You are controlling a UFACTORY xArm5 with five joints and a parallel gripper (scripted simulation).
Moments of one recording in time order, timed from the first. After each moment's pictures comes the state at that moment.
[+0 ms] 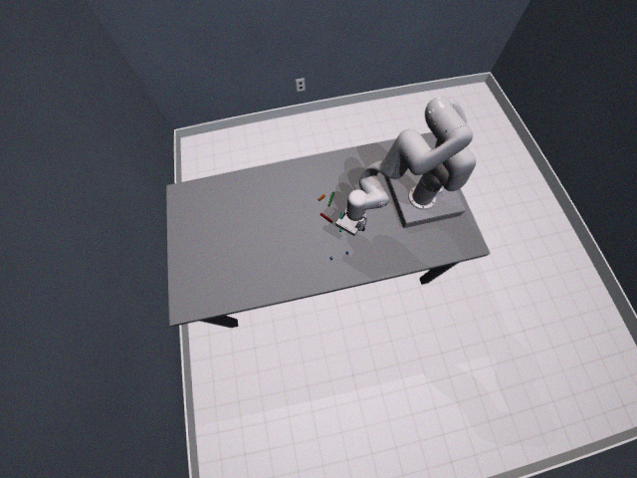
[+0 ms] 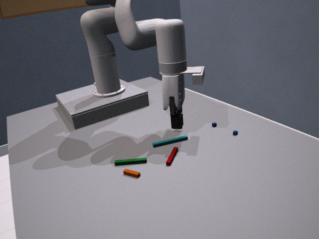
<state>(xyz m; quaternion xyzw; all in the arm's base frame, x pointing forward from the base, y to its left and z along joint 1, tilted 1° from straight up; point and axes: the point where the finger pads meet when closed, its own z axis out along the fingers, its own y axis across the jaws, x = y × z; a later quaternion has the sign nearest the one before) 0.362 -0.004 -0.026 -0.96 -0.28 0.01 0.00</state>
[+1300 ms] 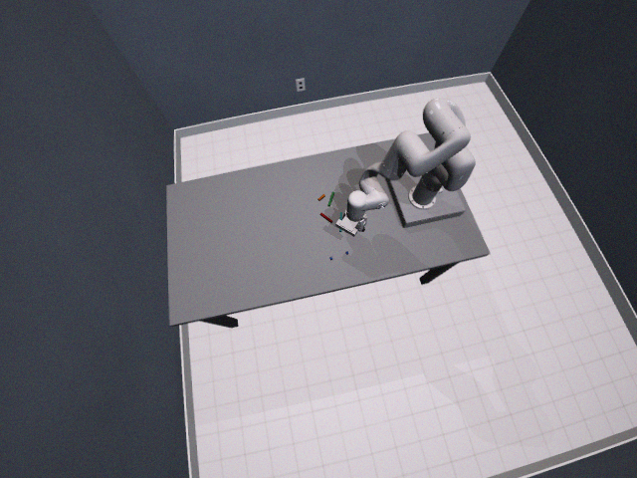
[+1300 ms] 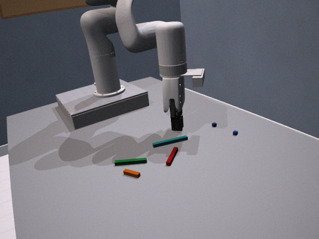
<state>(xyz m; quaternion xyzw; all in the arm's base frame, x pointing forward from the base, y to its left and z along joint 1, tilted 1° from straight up) 0.362 -0.004 -0.032 -0.96 -0.28 0.01 0.00</state>
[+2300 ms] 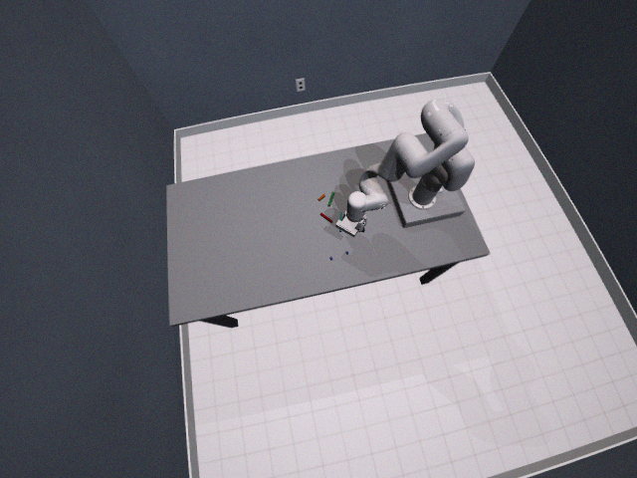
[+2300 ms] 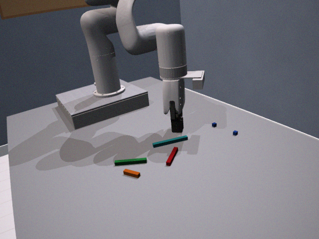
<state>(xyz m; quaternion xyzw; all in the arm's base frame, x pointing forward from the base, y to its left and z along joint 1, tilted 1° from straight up) 0.362 -0.004 -0.038 -0.96 -0.28 0.01 0.00</state>
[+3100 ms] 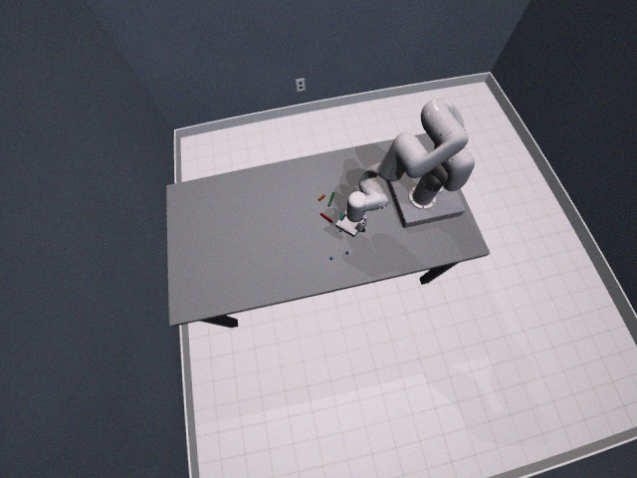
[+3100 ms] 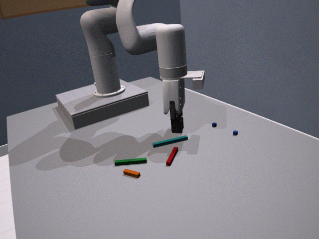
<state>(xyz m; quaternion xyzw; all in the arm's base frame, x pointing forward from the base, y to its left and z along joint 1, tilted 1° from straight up) 0.362 -0.004 -0.038 -0.96 -0.28 0.01 0.00</state>
